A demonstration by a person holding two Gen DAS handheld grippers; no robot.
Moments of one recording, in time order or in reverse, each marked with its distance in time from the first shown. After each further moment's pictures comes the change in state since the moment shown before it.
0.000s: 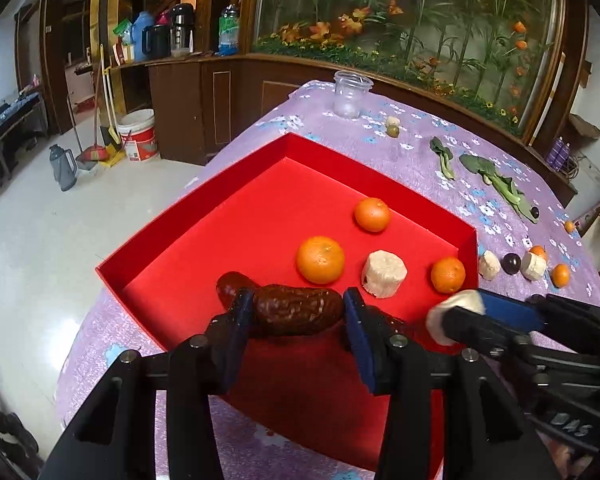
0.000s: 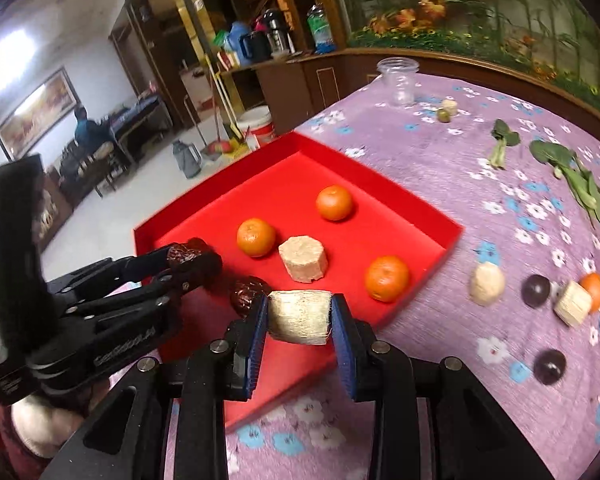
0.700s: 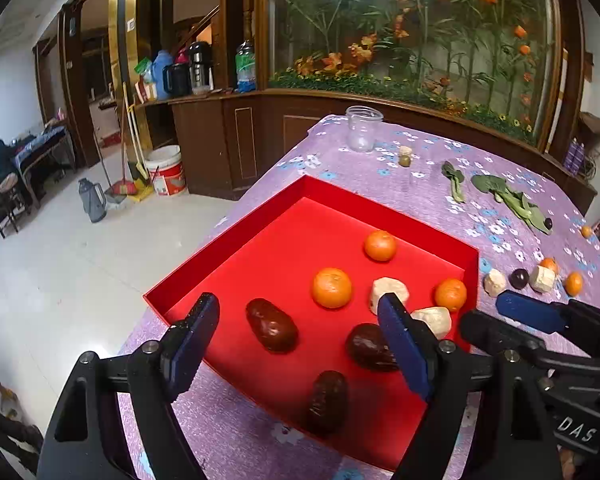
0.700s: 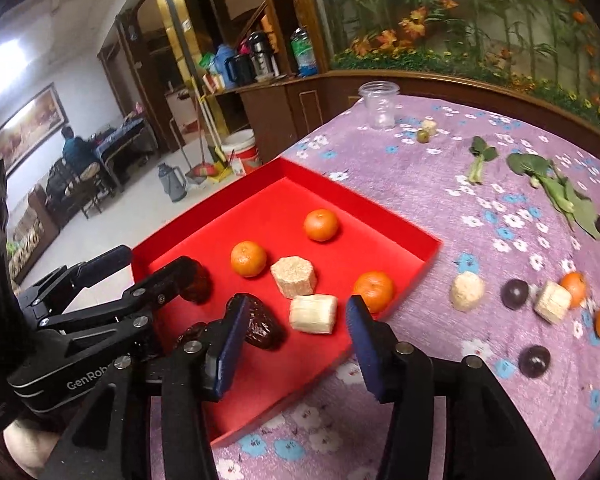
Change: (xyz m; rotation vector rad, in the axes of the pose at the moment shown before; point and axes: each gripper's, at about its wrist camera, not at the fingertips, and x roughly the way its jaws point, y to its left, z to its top) left arm -0.037 -0.019 0.000 0.053 -0.123 0.125; right arm -0.035 -0.005 -0.006 0.071 -0.118 -0.051
